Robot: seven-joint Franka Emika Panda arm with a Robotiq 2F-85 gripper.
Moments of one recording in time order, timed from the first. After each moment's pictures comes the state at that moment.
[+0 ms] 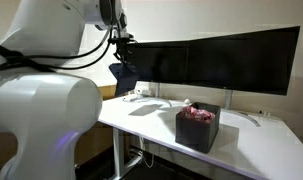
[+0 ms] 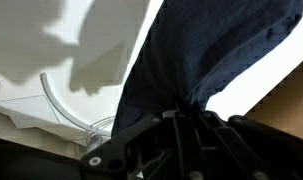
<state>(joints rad) 0.45 0.42 0.17 -1.16 -0.14 1.75 0.10</state>
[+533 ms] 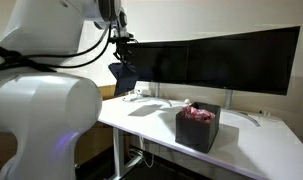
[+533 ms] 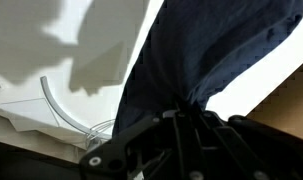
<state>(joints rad) 0.45 0.39 0.17 -1.20 -0.13 1.76 0.09</state>
